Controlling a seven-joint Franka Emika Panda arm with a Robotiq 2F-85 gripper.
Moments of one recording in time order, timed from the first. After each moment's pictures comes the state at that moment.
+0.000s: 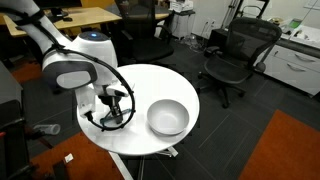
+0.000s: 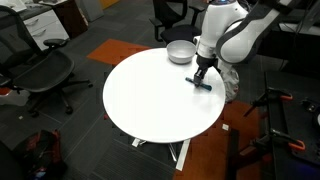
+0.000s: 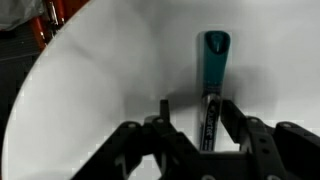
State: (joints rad) arm -0.11 0.47 -0.06 -2.37 0.03 2.88 -0.02
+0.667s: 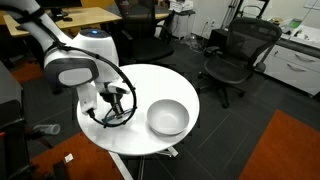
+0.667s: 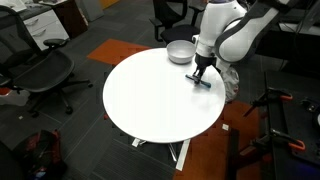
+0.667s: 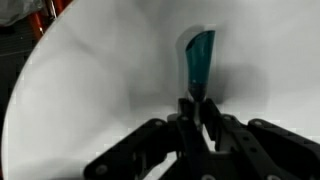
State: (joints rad) arm -0.10 0.47 -0.06 -2.36 0.03 2.87 -0.01
